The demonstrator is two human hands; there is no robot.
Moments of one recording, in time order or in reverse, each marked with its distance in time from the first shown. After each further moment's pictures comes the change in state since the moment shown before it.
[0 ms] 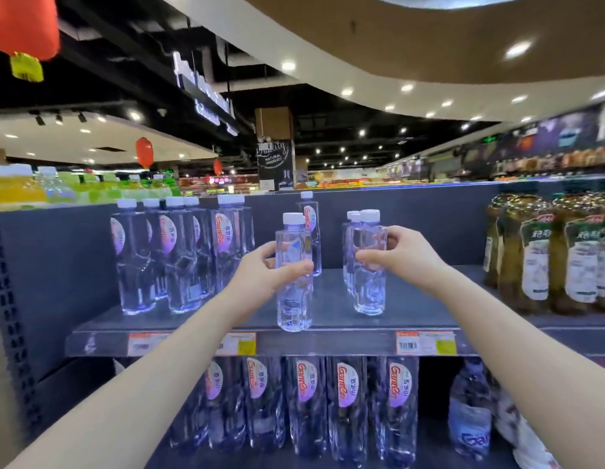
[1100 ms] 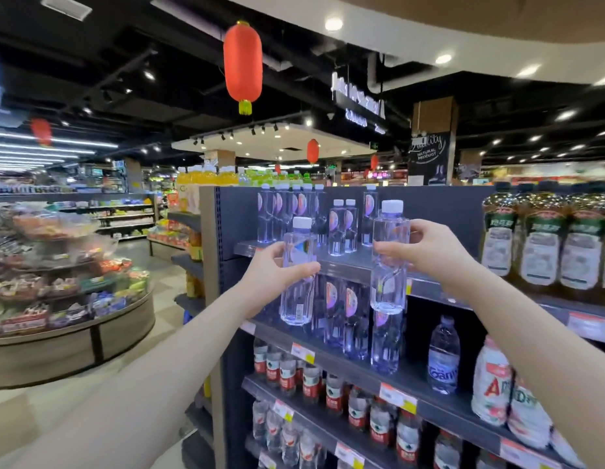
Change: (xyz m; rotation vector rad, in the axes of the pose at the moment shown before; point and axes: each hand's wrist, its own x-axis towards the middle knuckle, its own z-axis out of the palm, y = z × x) left_hand -0.279 0.147 0.185 0.308 0.563 -0.283; right_hand -0.205 -0.031 -0.192 0.207 -0.436 -0.216
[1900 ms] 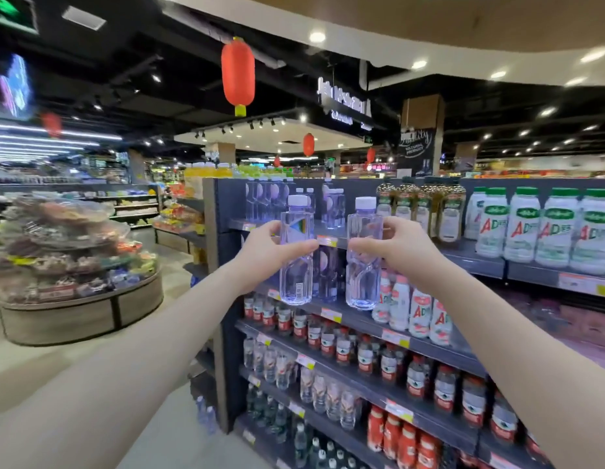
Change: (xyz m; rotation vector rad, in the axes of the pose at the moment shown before) left_hand -0.347 0.195 0.092 0.078 0.008 0.026; right_hand -0.328 -0.094 -0.176 0.008 -0.068 -0.013
